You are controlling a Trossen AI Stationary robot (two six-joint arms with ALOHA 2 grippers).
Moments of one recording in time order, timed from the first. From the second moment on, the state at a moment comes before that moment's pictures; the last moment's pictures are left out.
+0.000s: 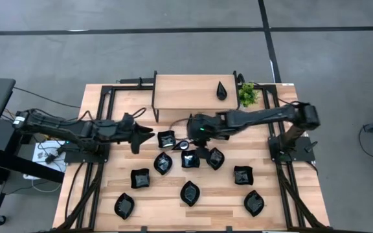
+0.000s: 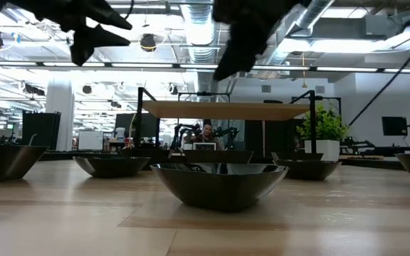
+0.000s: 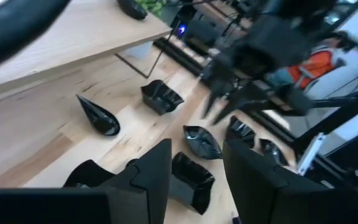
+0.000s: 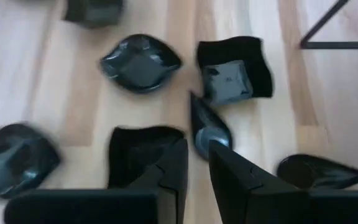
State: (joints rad) left arm -0.19 0.72 0.50 -0.07 -0.37 -0.61; right arm -0.01 1.67 1.32 -0.53 -0.03 -0.01
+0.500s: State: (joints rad) left arm -0.23 0.60 0.42 -0.06 -0.37 -0.58; right arm -0.05 1.96 1.56 -0.70 -0.03 -0.08
